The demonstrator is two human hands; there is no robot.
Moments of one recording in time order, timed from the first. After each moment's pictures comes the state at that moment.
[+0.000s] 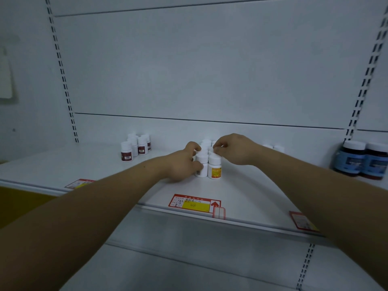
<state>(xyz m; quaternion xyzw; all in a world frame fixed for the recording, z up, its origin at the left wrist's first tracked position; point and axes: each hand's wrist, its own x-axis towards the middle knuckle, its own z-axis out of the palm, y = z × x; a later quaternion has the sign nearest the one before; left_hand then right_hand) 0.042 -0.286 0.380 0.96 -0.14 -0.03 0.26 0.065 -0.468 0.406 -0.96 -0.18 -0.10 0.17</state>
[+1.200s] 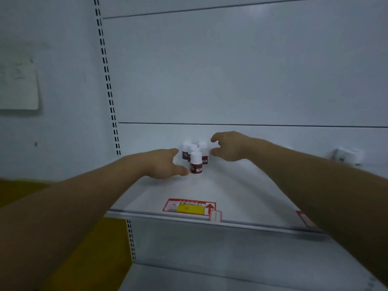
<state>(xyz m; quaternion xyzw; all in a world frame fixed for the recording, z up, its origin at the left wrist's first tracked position) 0.075 -0.047 0.401 0.99 -0.12 -0.02 0.11 0.111 -0.251 0.418 -0.98 -0.14 -0.08 0.06</state>
